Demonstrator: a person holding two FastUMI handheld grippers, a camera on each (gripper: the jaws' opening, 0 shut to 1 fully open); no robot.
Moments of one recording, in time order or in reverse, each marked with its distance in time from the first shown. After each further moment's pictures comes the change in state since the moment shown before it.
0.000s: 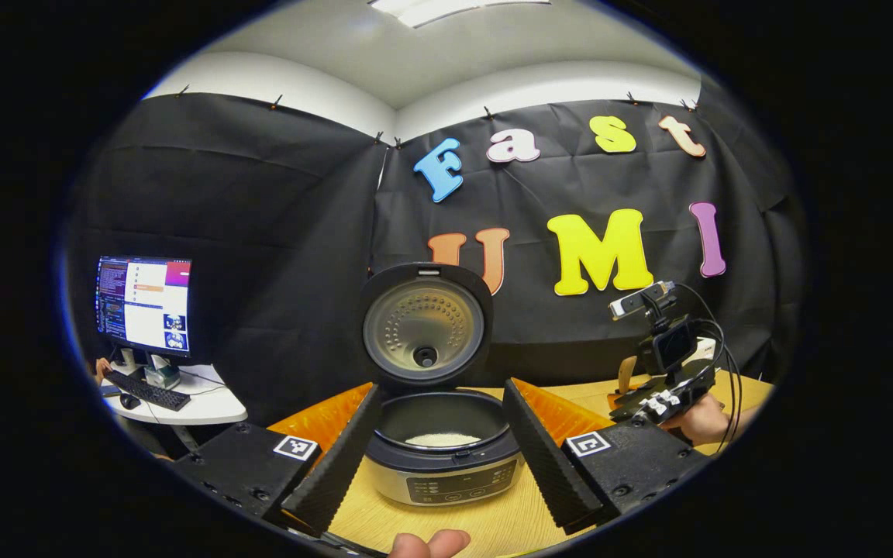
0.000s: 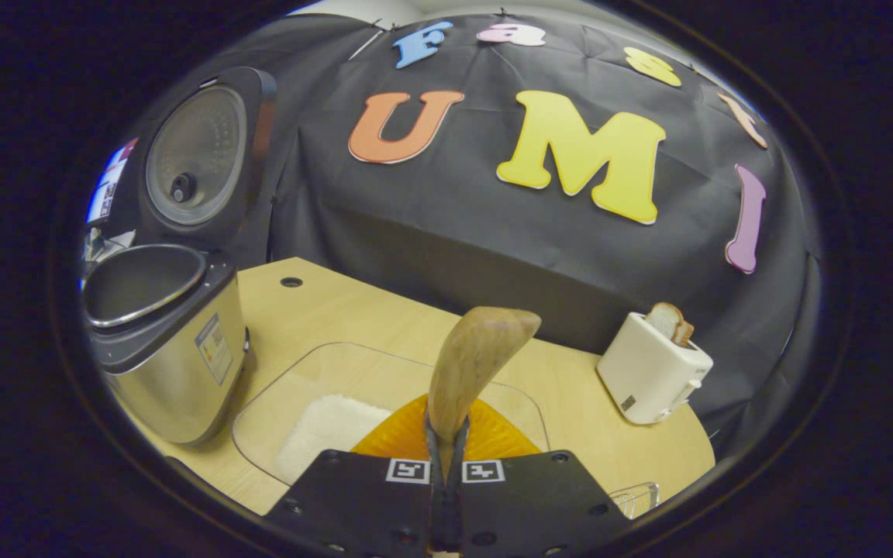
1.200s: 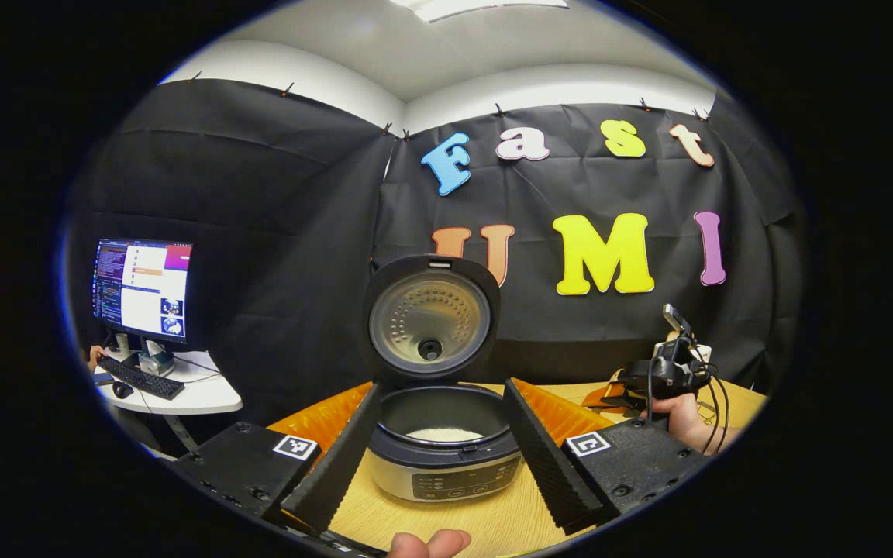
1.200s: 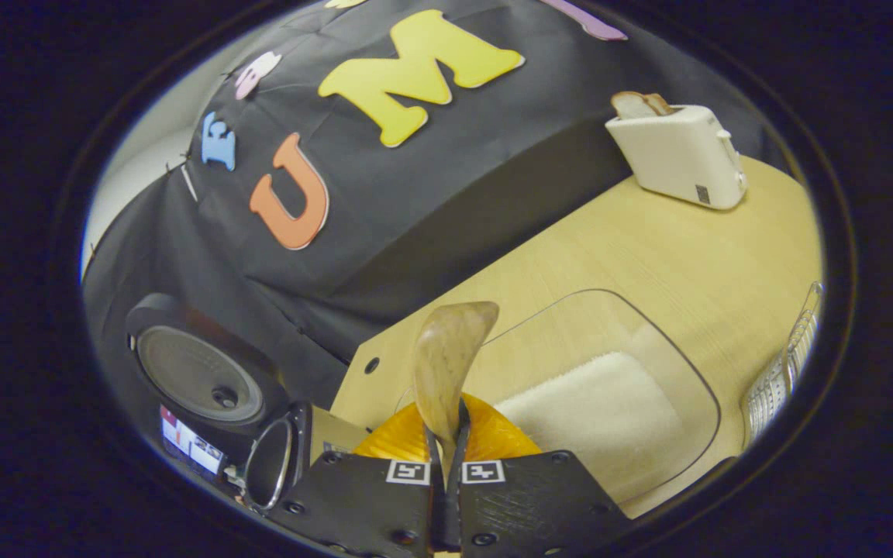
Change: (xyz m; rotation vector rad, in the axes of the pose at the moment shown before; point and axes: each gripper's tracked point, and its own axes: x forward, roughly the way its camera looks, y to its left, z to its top) left arm 0.003 0.005 -0.005 -0.037 0.030 -0.016; right arm 0.010 0.033 0.009 0.947 0.145 0.308
